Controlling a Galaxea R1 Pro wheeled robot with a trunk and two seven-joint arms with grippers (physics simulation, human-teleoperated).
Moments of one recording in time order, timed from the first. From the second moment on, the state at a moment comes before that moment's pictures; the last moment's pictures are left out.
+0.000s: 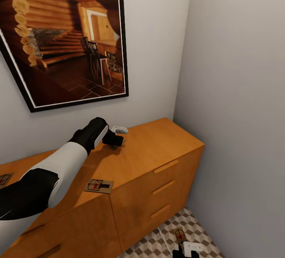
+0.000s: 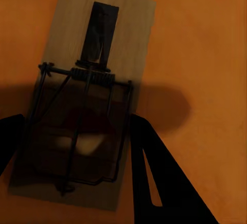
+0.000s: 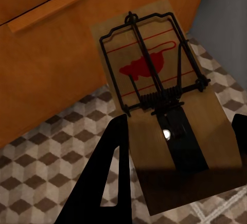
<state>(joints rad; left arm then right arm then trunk) -1.27 -0.05 -0.28 -0.46 0.06 1.01 -0.30 -0.42 0.11 0.41 -0.02 -0.46 -0.50 -0.10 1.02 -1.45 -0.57</state>
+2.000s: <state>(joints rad) -1.27 -0.08 -0.27 -0.53 0.06 1.02 -0.30 -0.42 0.12 0.41 -0.02 -0.46 -0.50 -0.10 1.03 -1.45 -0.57</state>
